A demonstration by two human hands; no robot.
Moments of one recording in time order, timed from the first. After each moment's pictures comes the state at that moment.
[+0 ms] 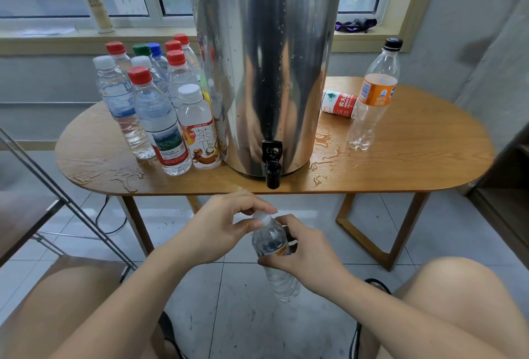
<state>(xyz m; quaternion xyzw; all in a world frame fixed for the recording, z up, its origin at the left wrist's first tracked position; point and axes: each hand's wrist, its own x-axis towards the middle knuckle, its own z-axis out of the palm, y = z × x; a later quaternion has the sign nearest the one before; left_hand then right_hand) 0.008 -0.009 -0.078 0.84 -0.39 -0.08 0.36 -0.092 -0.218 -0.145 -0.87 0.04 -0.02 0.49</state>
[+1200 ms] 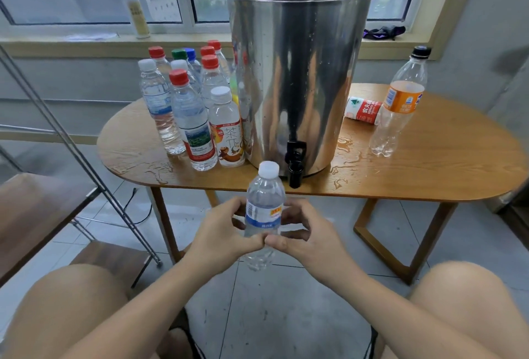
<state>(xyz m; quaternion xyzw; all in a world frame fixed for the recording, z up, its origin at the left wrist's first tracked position) -0.024 0.019 -0.102 0.86 -0.24 -0.01 0.45 -0.086 -0.196 -0.120 -0.80 0.00 -0.05 0.60</state>
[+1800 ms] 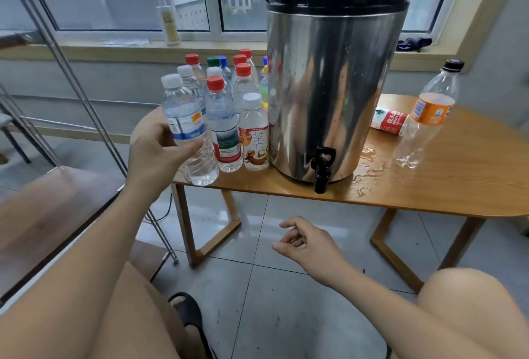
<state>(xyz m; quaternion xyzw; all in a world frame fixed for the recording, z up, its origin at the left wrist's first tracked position) 0.064 0.132 -0.008 0.84 -0.10 0.22 0.49 -0.060 -0.175 -0.148 -0.85 0.01 0.05 0.53</state>
